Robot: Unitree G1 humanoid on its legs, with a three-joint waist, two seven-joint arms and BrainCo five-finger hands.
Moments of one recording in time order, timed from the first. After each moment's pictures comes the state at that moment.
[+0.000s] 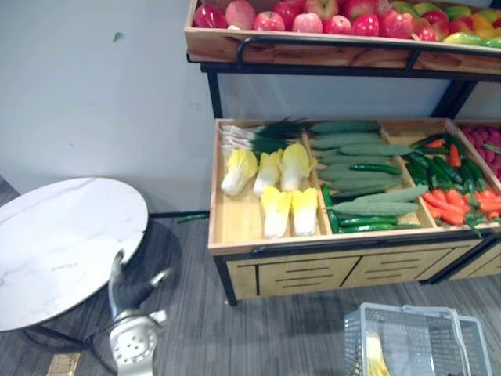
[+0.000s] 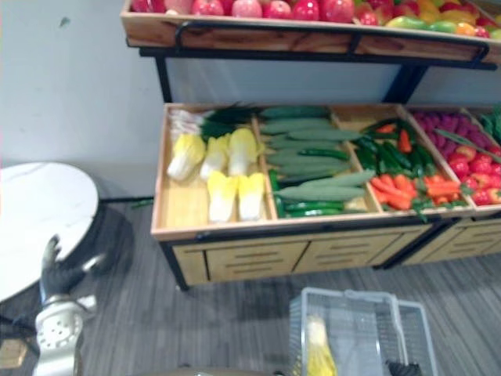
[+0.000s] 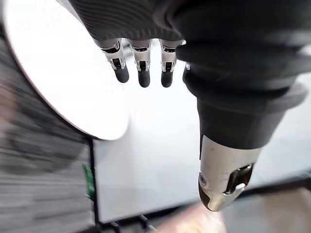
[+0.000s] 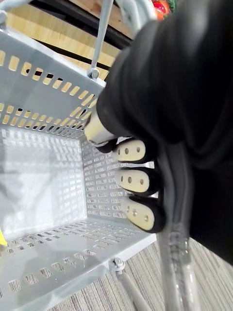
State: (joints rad) left arm 0.20 0.10 0.55 0.26 0.18 -0.10 0.28; right arm 0.16 -0.25 -0.66 0.96 -0.30 -0.06 -0.11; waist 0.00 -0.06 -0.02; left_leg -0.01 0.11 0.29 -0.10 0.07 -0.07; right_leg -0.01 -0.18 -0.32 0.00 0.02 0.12
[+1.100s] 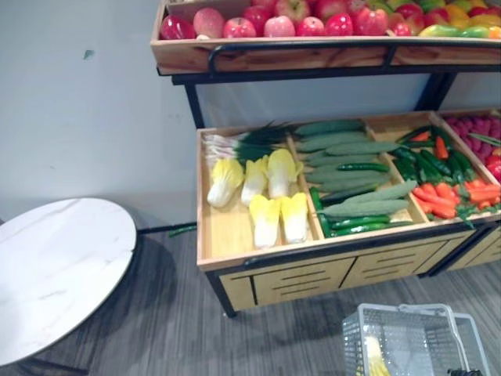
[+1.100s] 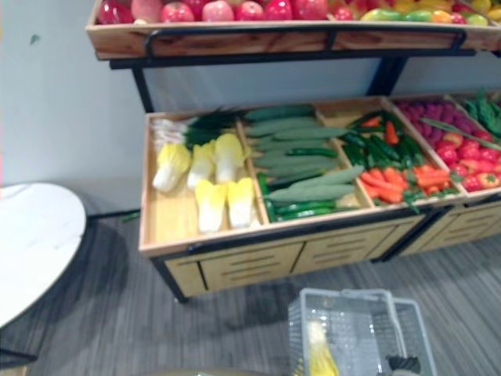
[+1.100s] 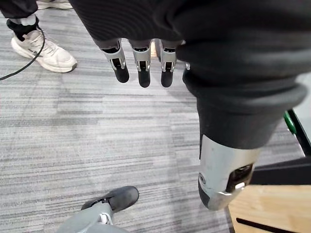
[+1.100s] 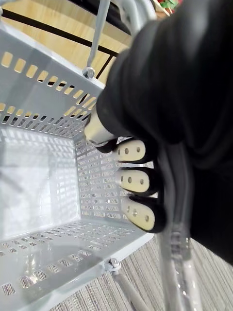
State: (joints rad) left arm 0.23 0.11 0.44 1.07 0.36 -0.04 0.20; right arm 0.05 -0.33 -0.58 1.12 -0.29 -0.07 -0.16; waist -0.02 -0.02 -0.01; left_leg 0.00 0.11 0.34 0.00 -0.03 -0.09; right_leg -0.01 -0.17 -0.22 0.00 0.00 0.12
